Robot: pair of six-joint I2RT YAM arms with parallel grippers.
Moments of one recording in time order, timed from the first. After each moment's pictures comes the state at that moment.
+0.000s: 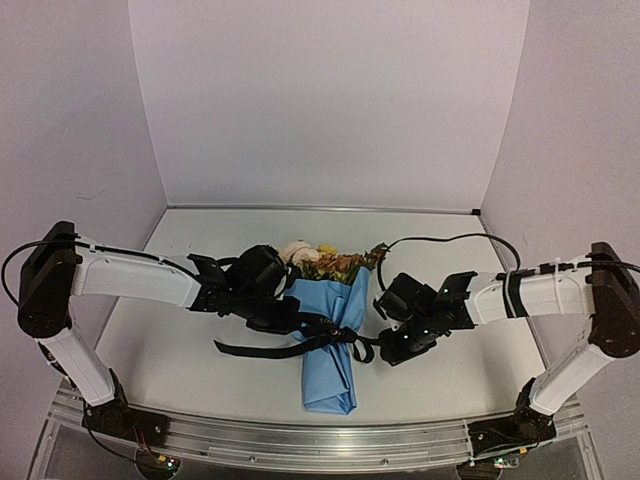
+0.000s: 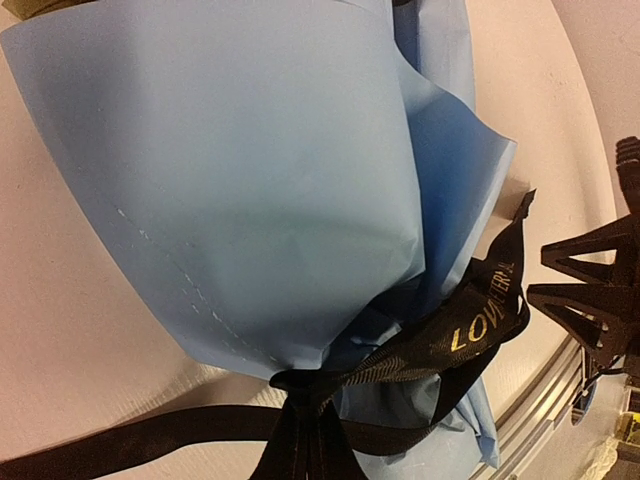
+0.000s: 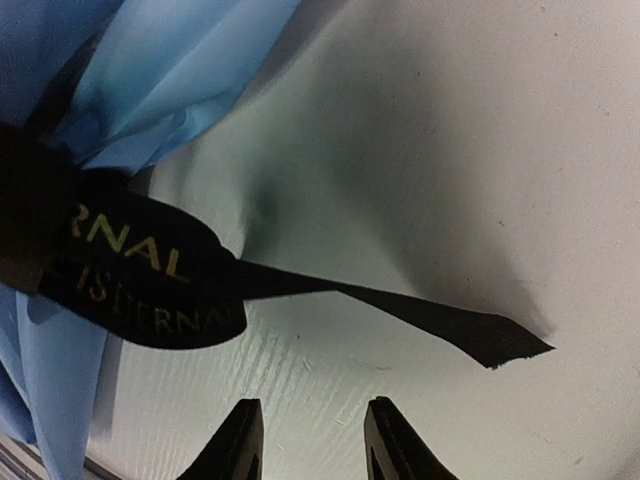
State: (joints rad) left arm -1.00 1.66 1.03 -0.28 0.08 -0.71; right arm 0.96 1.56 0.89 -0.57 0.09 0.53
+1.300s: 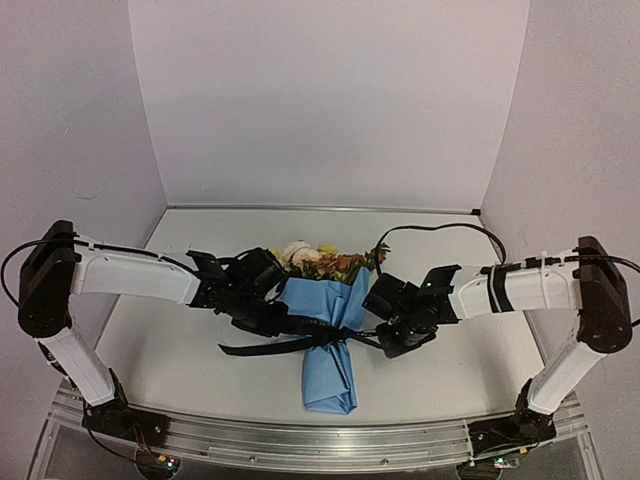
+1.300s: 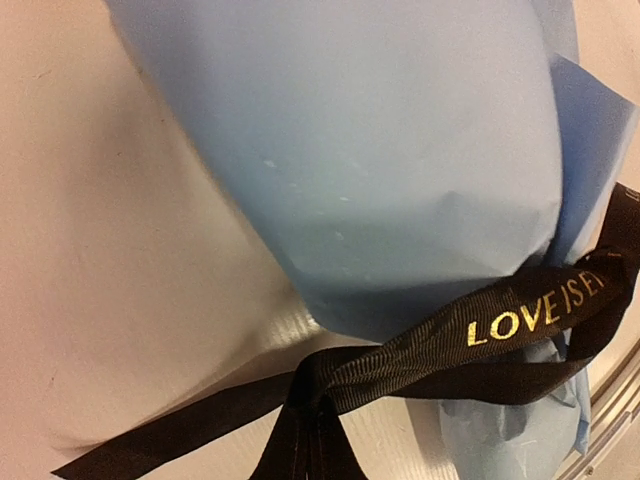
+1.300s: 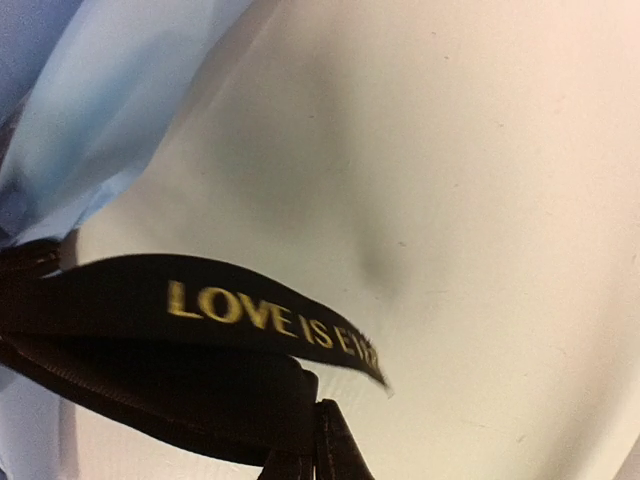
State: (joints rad) left arm -0.98 1.66 1.04 -0.45 -0.04 -0.62; right arm 1.01 1.65 1.02 -0.73 0.32 0.61
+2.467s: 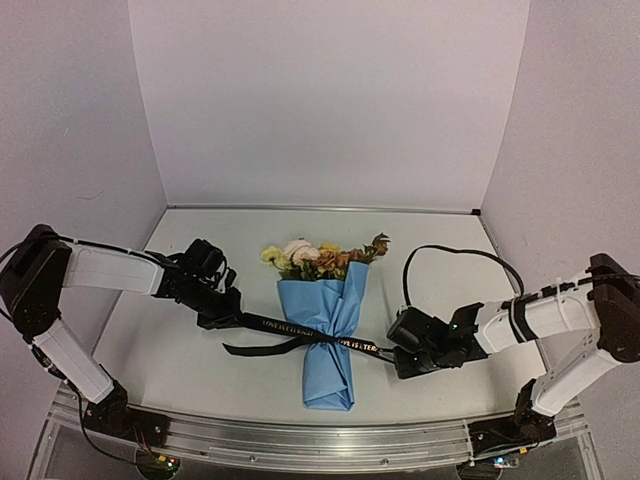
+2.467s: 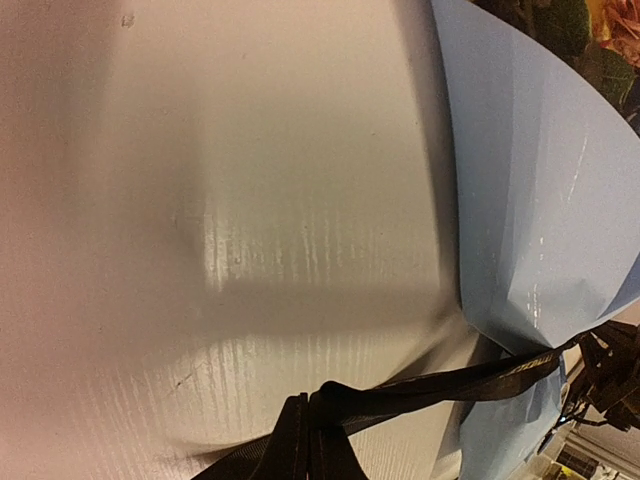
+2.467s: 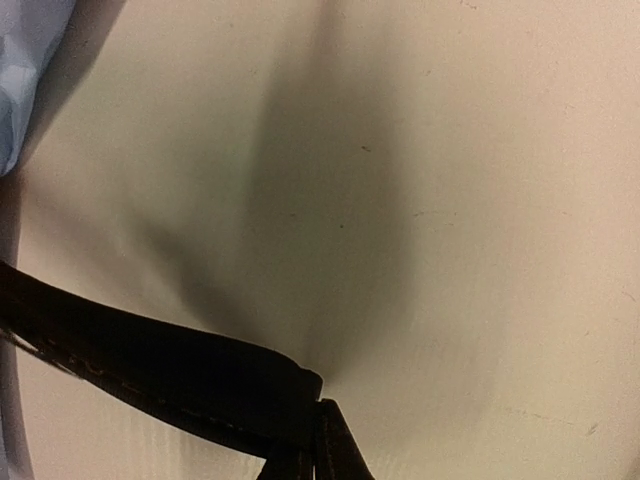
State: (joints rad) left arm -0.59 1.57 0.80 -0.29 0.29 -0.71; right arm 1.04 1.50 0.66 -0.41 0.34 0.78
